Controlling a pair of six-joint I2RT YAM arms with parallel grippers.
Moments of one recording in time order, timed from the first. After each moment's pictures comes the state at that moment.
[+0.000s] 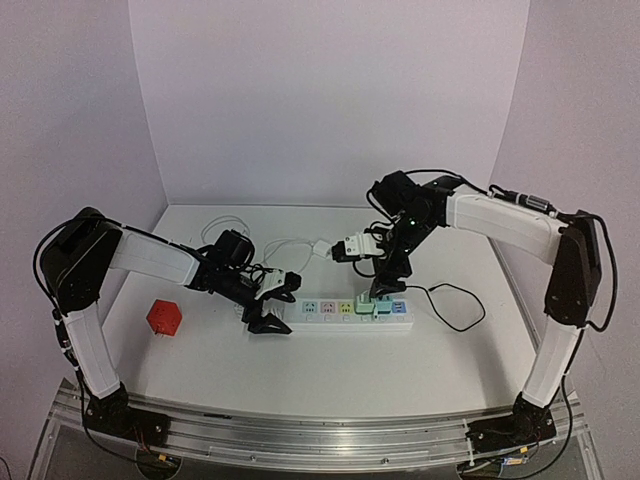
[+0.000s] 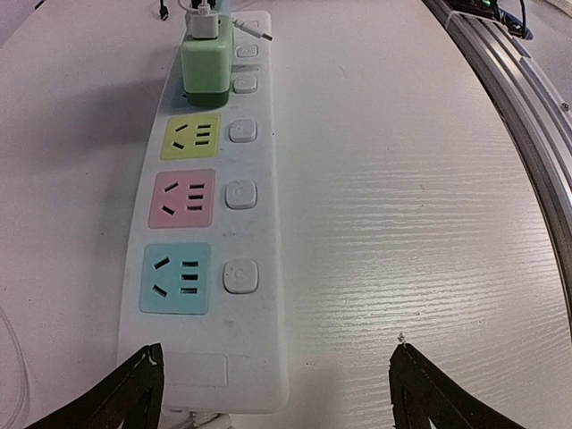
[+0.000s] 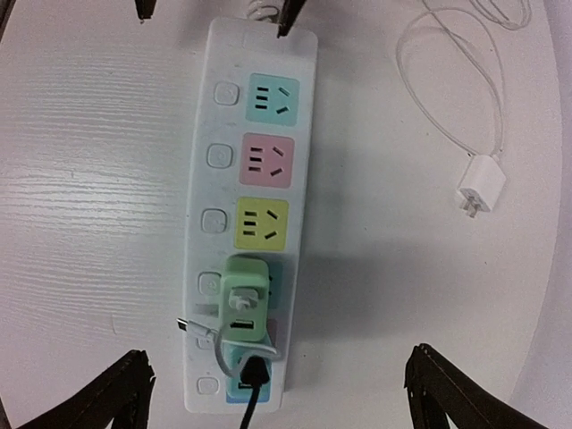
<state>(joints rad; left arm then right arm) -0.64 1.84 0.99 -0.05 0.73 0.75 0.69 1.86 1.64 -0.96 -0.18 -0.99</state>
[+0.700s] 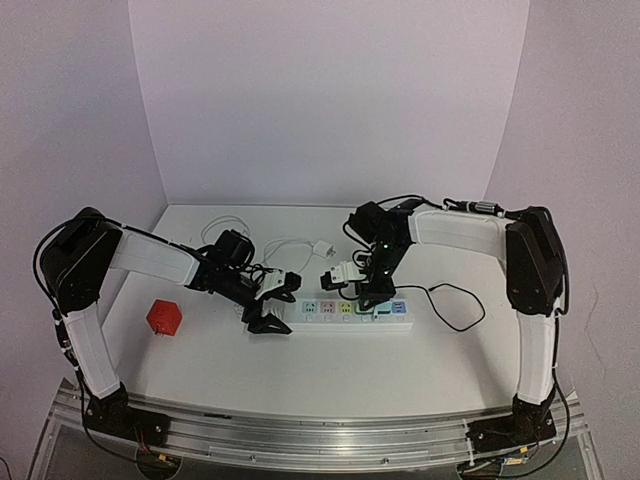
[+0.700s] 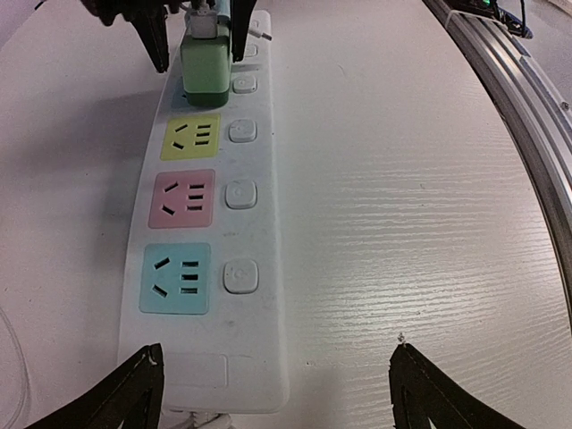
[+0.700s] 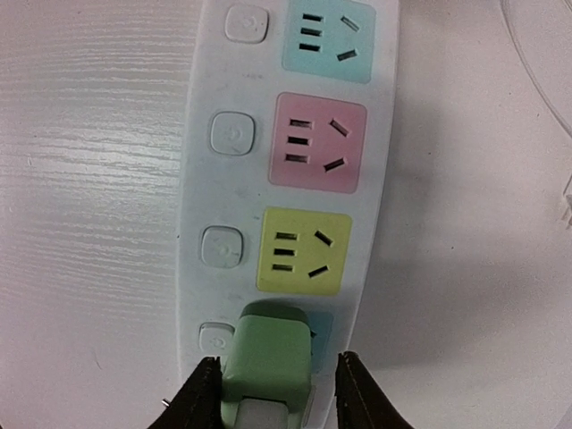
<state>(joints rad) -0.64 1.84 0.99 -0.05 0.73 0.76 0.71 2.08 1.67 -0.96 -0.15 -0.99</state>
